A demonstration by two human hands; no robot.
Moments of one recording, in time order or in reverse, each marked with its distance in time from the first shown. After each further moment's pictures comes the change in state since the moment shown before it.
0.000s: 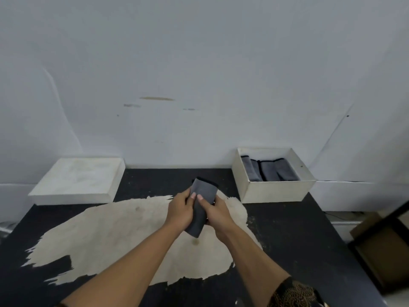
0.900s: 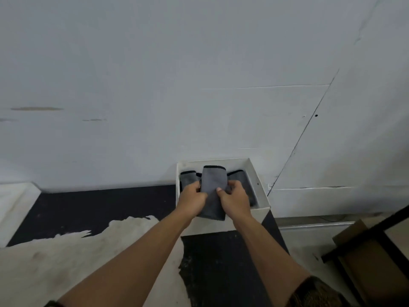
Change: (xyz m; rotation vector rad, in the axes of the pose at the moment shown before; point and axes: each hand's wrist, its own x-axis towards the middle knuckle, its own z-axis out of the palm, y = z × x) left_hand 0.157 0.154 0.265 -0.116 -0.238 -0.191; right_hand 0.187 -0.076 -0.296 -0.416 0.335 -0.089
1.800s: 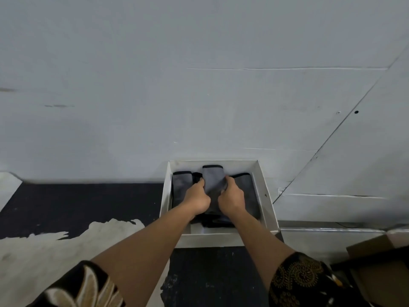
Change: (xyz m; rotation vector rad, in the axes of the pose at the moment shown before) left_hand 0.118 -0.029 0.048 0.378 -0.026 -0.102; right_hand 0.116 0.039 0.025 -0.342 -0.201 -0.013
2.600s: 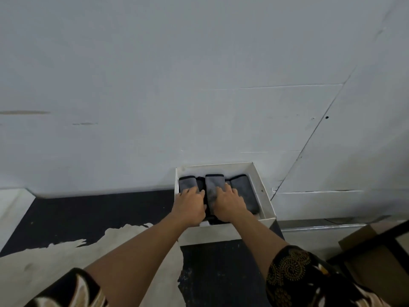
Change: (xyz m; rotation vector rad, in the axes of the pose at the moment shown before) left_hand -0.068 -0.017 -0.046 0.784 0.051 0.331; right_hand -0.058 -0.032 -0.003 -0.682 -0.151 -0.140
